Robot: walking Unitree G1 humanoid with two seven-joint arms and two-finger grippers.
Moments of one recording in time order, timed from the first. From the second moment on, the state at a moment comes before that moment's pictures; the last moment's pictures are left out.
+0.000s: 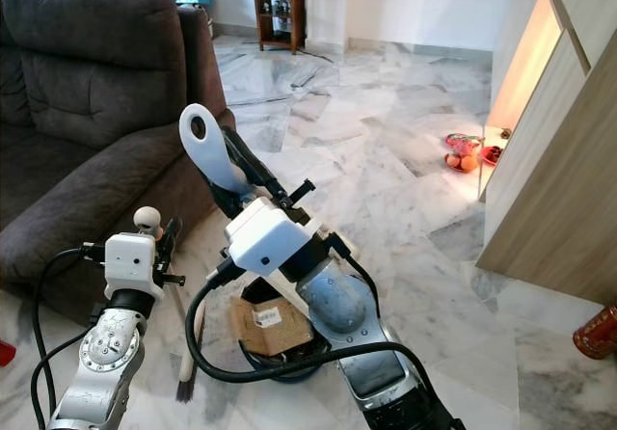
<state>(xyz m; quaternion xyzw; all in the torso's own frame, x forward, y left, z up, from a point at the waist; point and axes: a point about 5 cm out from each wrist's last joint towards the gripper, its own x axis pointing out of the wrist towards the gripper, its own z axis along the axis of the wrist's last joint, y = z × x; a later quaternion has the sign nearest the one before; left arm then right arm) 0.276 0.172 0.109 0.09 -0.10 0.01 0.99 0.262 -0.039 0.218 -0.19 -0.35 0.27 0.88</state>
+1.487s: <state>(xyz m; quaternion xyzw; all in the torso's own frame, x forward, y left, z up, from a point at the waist) 0.274 0.169 0.106 0.10 -0.10 0.00 0.99 0.312 -0.170 0.135 -0.23 -0.17 -0.10 0.95</state>
